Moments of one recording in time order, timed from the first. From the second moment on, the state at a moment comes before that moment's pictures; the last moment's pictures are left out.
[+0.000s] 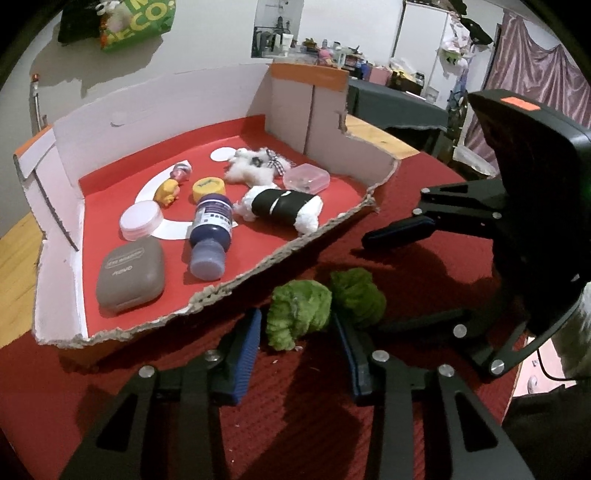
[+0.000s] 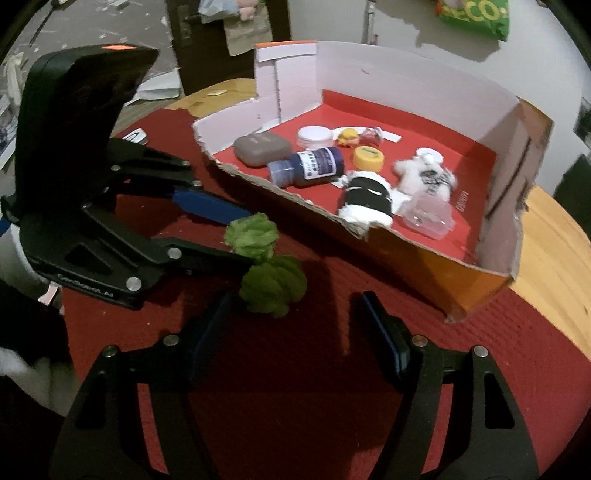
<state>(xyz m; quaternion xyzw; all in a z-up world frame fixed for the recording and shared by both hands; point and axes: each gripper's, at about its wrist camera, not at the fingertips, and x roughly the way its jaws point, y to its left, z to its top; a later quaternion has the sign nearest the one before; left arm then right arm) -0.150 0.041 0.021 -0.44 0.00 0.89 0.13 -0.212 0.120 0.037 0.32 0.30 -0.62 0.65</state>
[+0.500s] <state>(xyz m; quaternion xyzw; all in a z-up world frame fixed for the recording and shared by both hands) -0.149 0.039 0.022 -0.43 0.01 0.89 0.16 -0.206 0.111 0.034 0.31 0.32 -0.59 0.67</state>
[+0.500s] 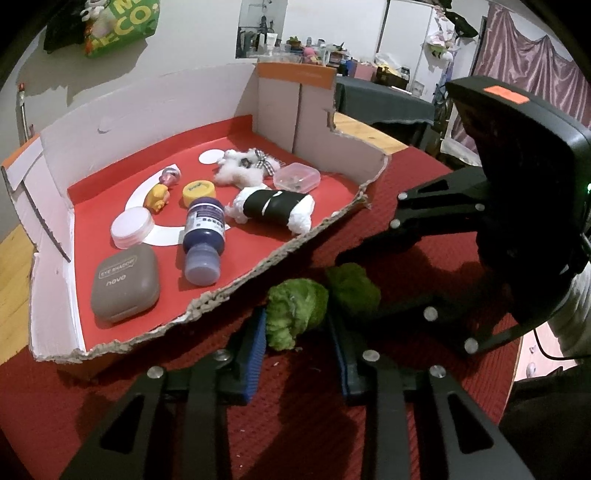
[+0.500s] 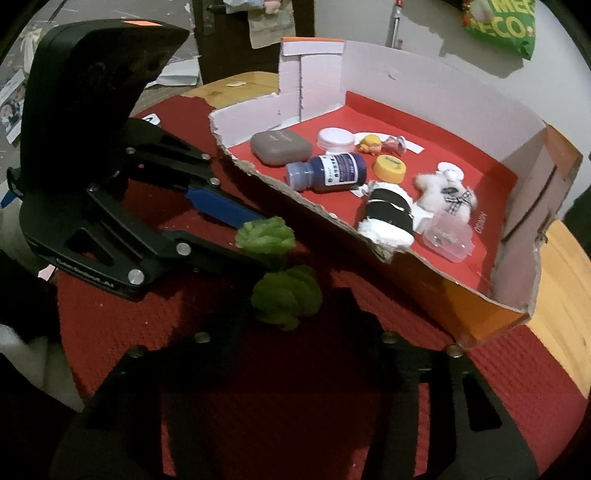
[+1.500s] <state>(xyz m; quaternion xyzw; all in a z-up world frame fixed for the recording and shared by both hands) -0.093 0.022 0.074 -0.35 -0.03 0.93 0.12 -0.187 0.154 0.087 0.28 0.23 -0.67 0.65</state>
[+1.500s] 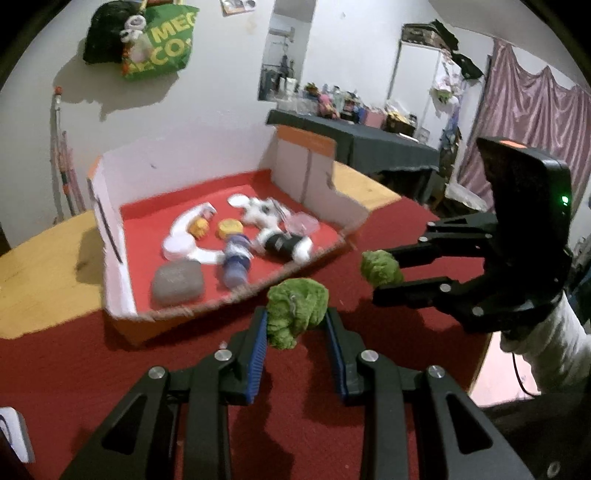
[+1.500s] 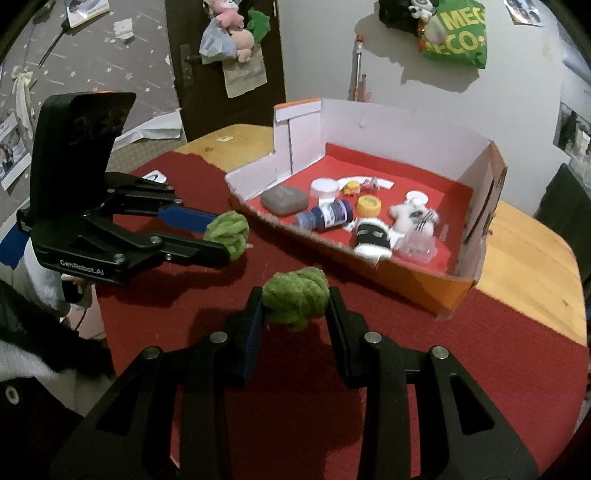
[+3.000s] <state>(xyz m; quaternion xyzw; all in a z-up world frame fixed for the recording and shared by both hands) -0.323 -0.053 0.041 -0.57 0.00 0.82 -0.07 -0.364 -0.055 0.065 0.49 0.30 -0.70 0.42</state>
